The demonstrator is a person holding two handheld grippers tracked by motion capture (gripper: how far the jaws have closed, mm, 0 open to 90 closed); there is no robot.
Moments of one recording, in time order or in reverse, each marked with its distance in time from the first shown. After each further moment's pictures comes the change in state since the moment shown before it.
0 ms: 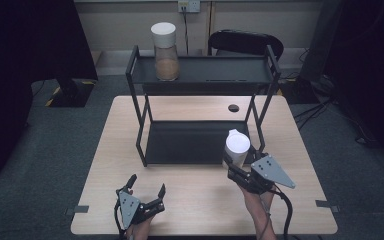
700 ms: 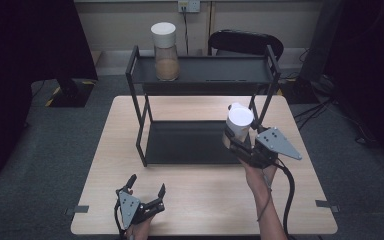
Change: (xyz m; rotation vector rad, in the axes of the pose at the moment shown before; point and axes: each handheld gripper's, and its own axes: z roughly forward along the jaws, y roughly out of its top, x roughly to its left) left arm -0.001 0.000 0.000 0.000 0.004 0.000; right arm -0.020 0.047 0.031 -0.060 0.003 0.025
